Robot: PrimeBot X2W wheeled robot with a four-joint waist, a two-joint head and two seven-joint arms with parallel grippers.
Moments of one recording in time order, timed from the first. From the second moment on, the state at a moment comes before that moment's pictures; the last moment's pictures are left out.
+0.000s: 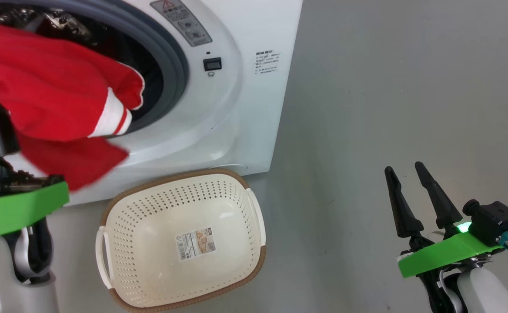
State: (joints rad) left arm -0.49 0.05 0.23 -0.02 -0.19 -0.12 -0.26; right arm -0.16 -0.12 0.11 0.22 0.50 0.12 -0.26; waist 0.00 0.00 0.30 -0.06
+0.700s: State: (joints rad) left arm -0.35 0.03 0.16 0.25 -0.22 -0.13 -0.26; right arm -0.17 -0.12 0.11 0.22 0.50 0.12 -0.26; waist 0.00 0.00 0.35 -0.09
